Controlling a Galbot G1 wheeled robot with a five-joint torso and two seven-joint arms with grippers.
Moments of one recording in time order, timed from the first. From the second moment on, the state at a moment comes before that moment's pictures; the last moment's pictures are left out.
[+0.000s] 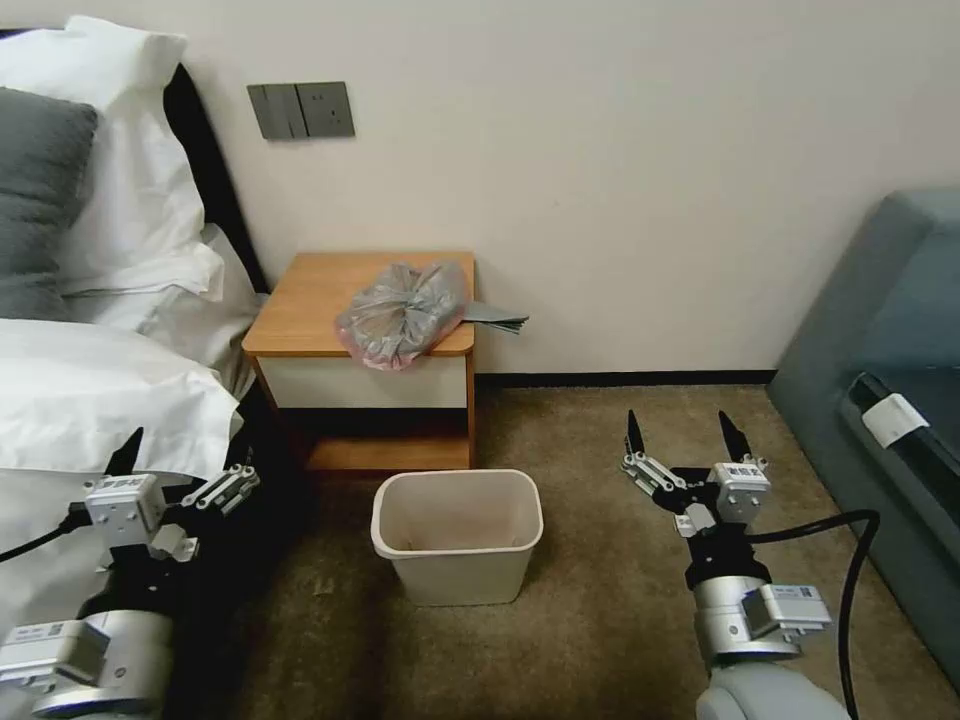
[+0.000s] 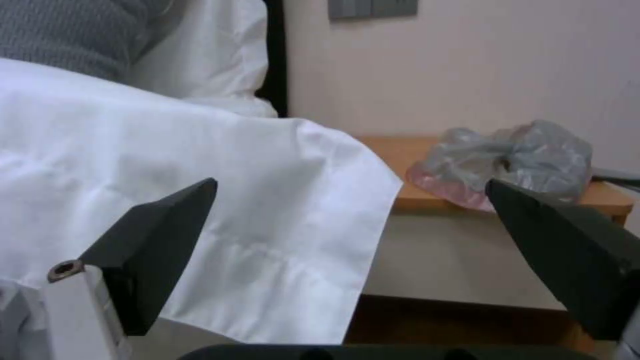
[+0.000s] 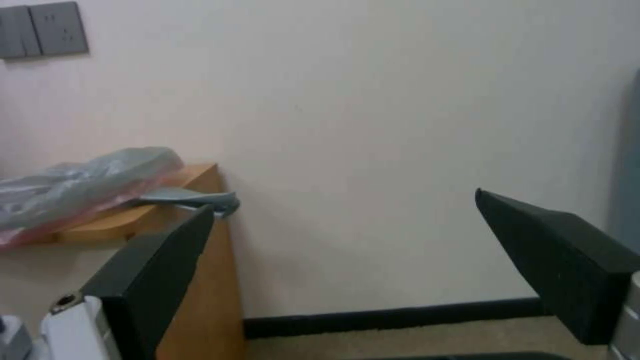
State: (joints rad) left arm 1.86 -1.49 -0.89 -2.51 -0.29 0.11 0.00; right arm -1.68 1.54 0.44 2.34 0.00 -0.07 0.08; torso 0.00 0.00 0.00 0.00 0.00
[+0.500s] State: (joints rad) left arm 1.86 -1.47 -0.88 -2.50 -0.29 0.11 0.02; right arm -1.51 1.50 0.42 2.24 0.68 -0.32 0.03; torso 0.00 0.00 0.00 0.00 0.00
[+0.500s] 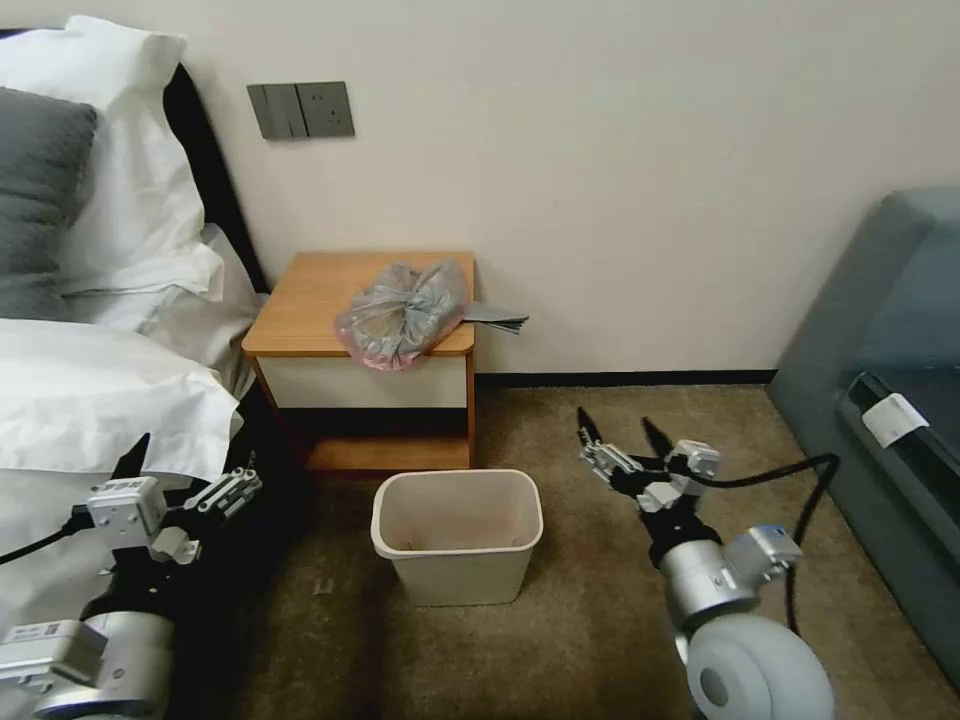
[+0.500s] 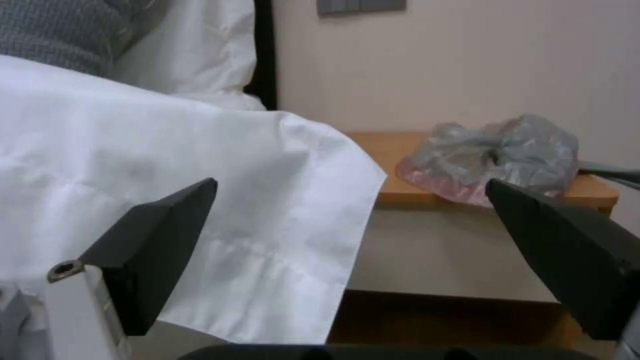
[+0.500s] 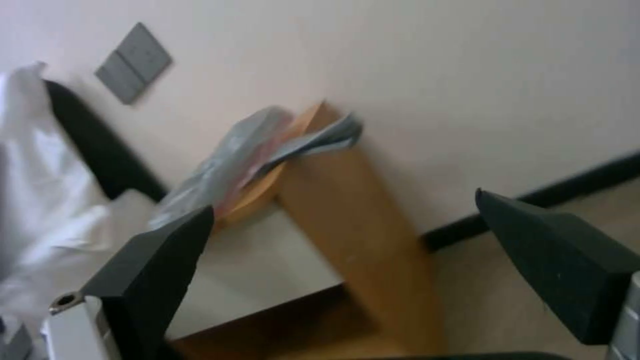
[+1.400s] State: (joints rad) left arm 1.89 -1.52 -0.87 -2.50 -0.31 0.03 0.04; right arm -0.98 1.55 0.43 1.71 1.51 -0.43 0.17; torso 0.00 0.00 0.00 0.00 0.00
